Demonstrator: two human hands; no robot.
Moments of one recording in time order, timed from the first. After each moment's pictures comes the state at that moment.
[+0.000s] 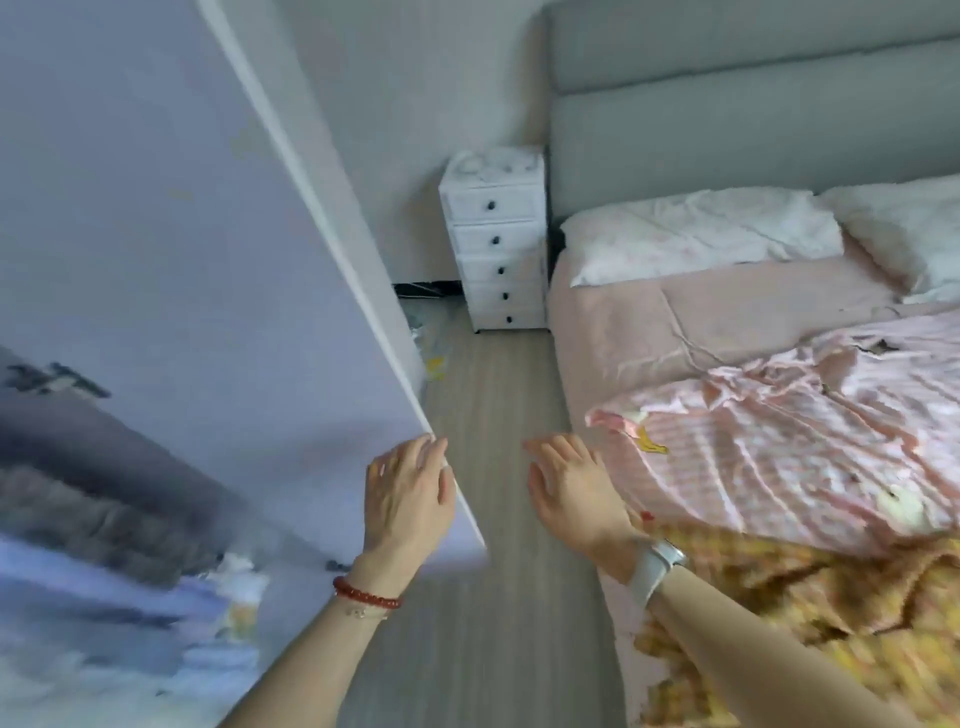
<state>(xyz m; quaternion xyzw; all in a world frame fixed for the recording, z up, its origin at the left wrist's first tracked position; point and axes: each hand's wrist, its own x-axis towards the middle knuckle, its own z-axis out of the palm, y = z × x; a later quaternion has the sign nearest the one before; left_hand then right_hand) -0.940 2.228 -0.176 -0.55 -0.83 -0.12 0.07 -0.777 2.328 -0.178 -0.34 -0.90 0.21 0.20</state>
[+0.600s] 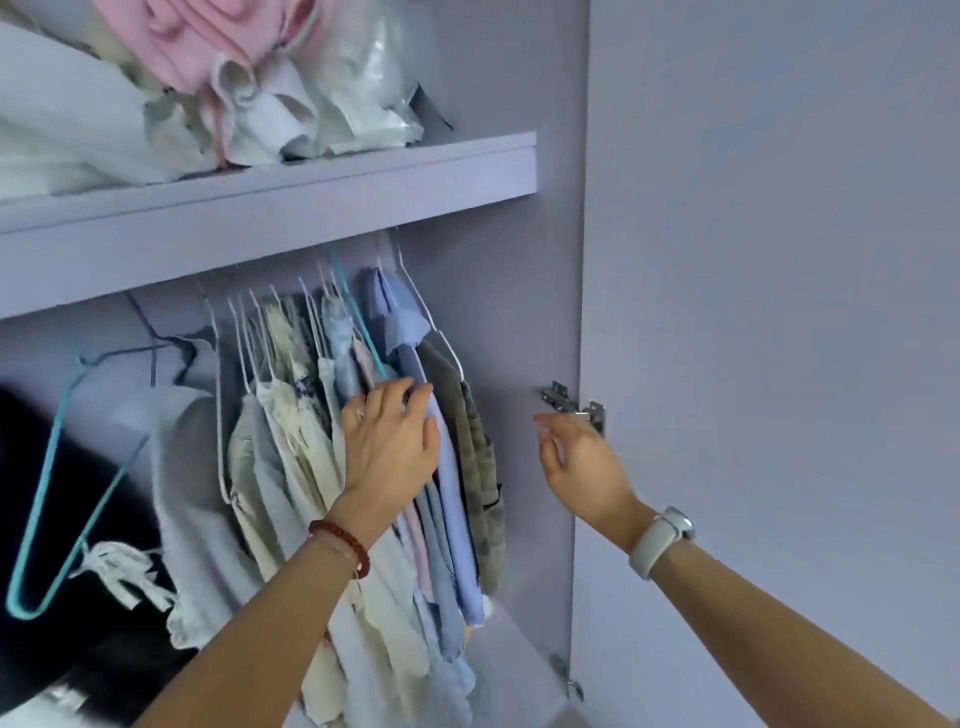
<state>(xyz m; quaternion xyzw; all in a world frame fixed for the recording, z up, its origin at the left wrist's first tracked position) -1.214 1.902 -0.021 -0.17 -0.92 -0.06 0.34 -1.174 2.107 -0.052 0.04 -0.92 0.34 0.22</state>
